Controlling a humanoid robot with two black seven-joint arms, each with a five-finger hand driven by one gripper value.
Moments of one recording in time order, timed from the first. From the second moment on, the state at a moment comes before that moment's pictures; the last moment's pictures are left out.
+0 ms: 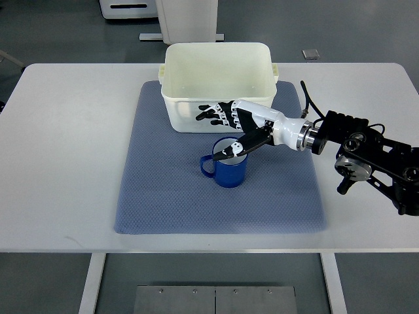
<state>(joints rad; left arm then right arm) -0.02 0.00 -0.59 -0.14 0.32 -0.04 0.00 0.95 -0.32 0.33 1.07 -0.66 0.32 0.25</state>
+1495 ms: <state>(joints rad) -0.02 0.00 -0.59 -0.14 0.33 -0.04 0.00 0.87 -0.30 0.27 0.96 -0.66 0.31 0.29</state>
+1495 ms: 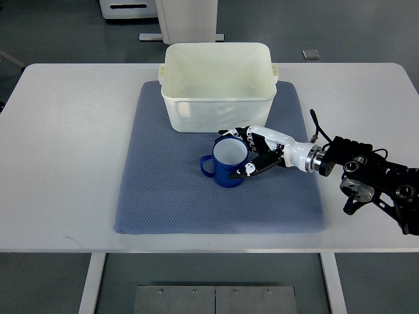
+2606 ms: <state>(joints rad) -0.02 0.00 -0.59 -0.14 0.33 -0.04 0.00 0.99 -0.45 0.31 1.13 -0.57 0.30 0.35</state>
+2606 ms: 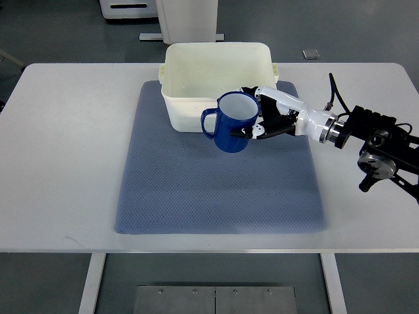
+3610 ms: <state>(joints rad) -0.02 0.00 -0.59 -0.14 0.32 -0.04 0.00 1.23 -0.16 0.32 0.75 -0.32 -0.01 0.13</state>
